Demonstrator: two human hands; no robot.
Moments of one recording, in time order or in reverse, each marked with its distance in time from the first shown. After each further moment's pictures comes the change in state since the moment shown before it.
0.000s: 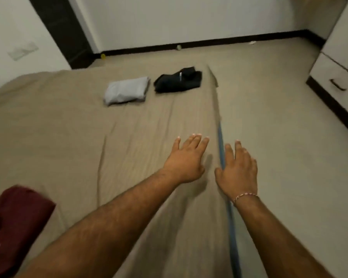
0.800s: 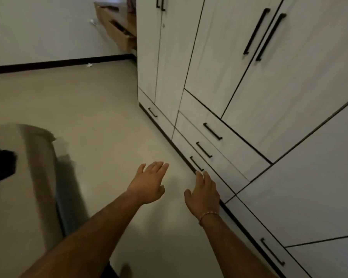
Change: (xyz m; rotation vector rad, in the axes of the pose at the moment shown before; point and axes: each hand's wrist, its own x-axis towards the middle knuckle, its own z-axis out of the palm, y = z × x) left_hand 0.229 0.439 -0.253 -0.115 -0.164 0.623; right_hand 0.011 0.344 -0.438 0.033 0.004 0.732
